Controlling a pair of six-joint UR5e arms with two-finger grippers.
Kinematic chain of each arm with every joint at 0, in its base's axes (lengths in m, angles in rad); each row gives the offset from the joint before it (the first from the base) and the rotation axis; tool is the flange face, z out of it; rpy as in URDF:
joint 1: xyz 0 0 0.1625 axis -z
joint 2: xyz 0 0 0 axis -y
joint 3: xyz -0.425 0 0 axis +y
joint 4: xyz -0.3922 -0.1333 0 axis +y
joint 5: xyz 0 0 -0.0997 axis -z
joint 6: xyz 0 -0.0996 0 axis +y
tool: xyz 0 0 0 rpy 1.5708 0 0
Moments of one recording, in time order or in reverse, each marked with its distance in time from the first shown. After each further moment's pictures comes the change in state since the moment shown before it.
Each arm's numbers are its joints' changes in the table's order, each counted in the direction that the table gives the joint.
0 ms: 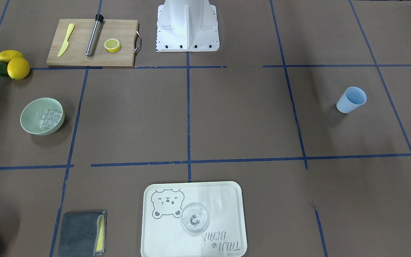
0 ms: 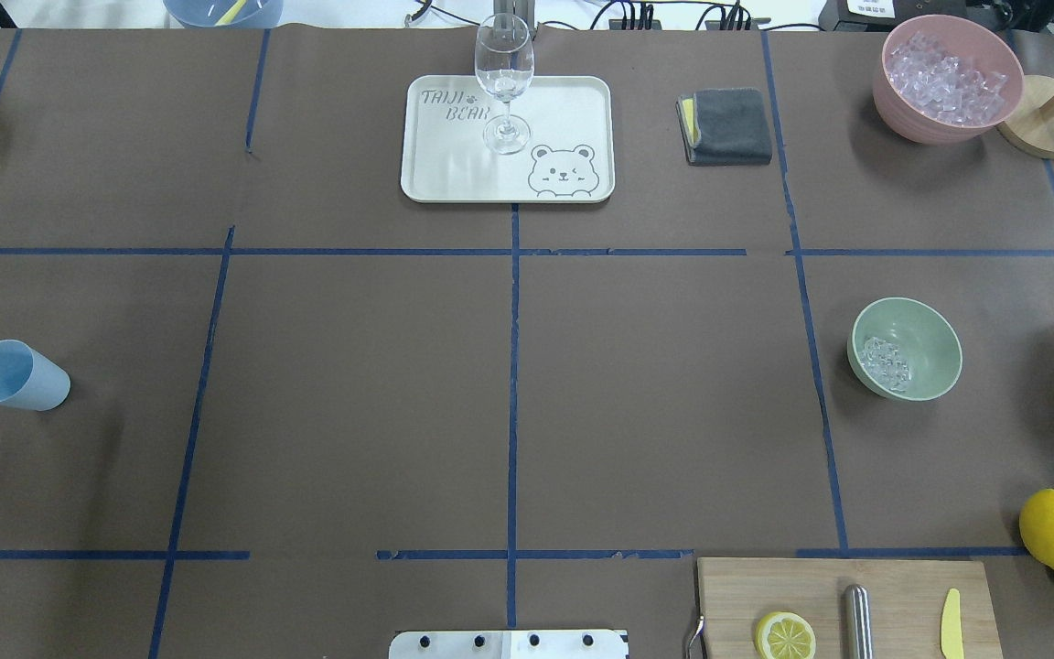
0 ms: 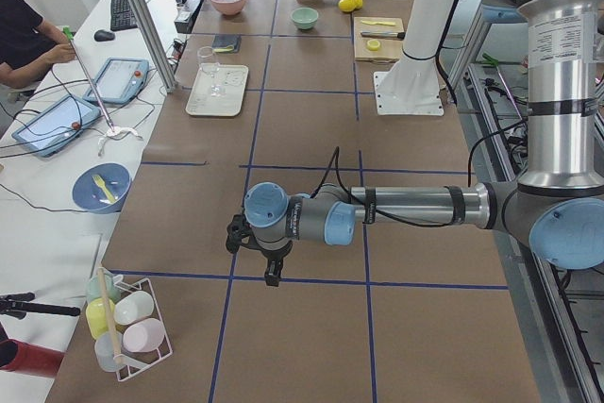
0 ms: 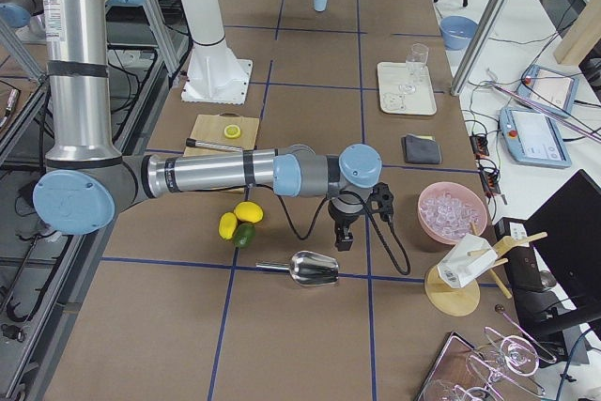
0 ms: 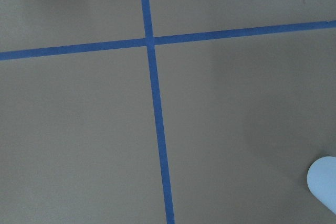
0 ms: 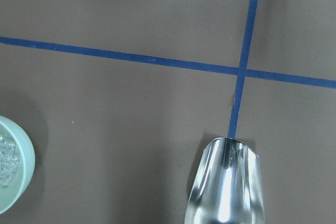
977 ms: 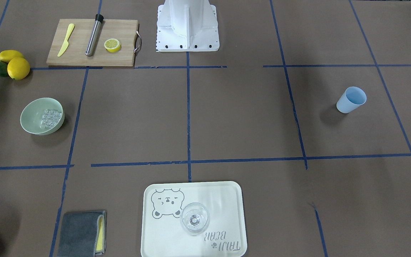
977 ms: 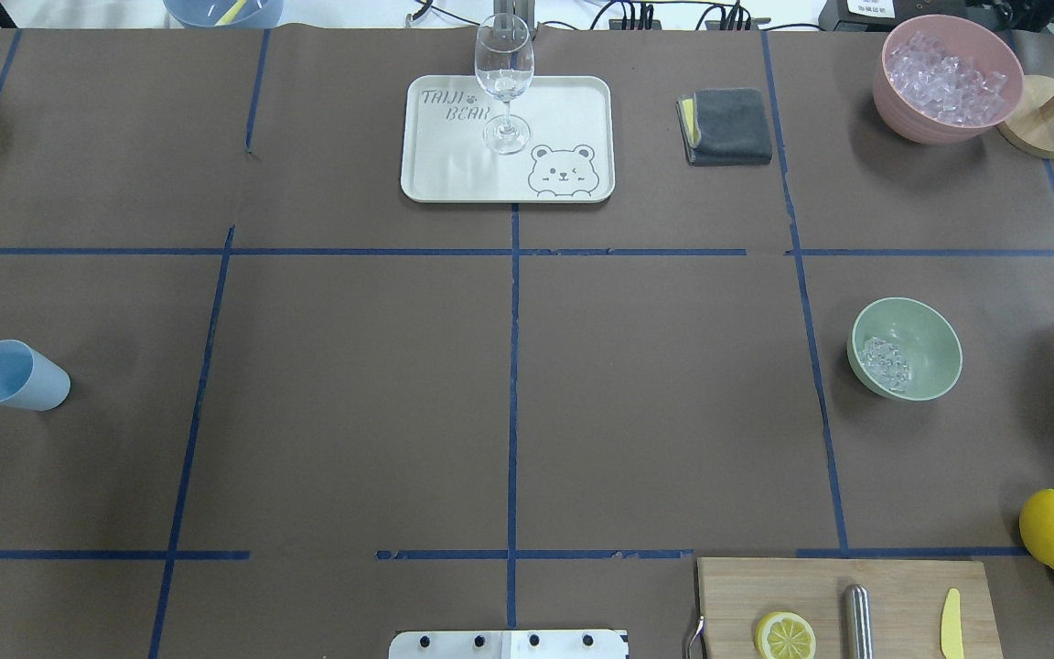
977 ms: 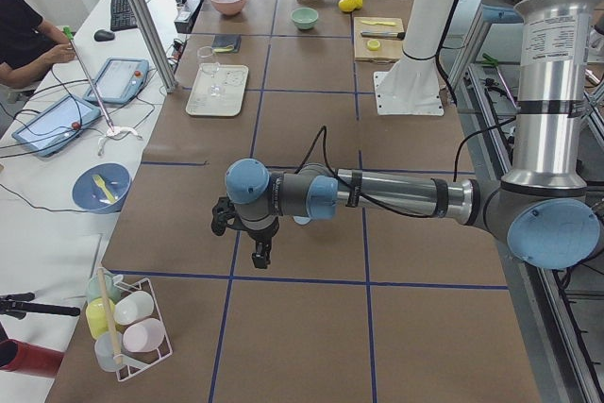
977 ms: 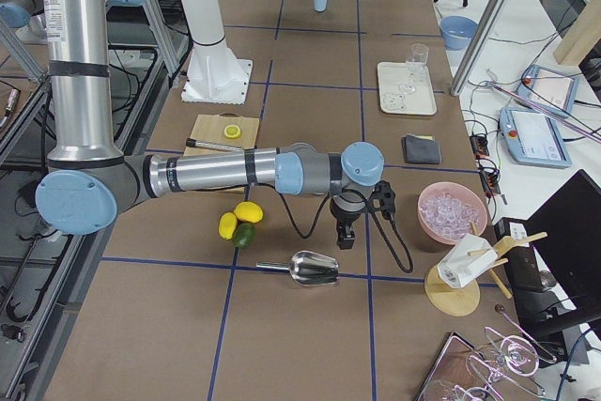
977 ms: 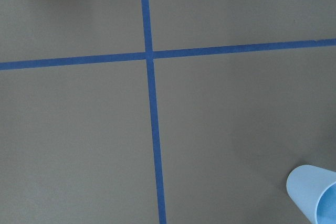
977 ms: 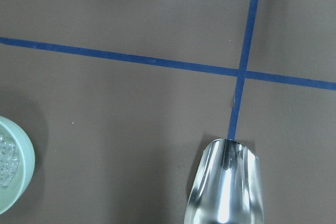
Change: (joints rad) left arm 0.004 -0.064 0.034 -0.107 0.000 0.001; right arm -0.001 0.000 0.001 -0.004 -0.001 0.001
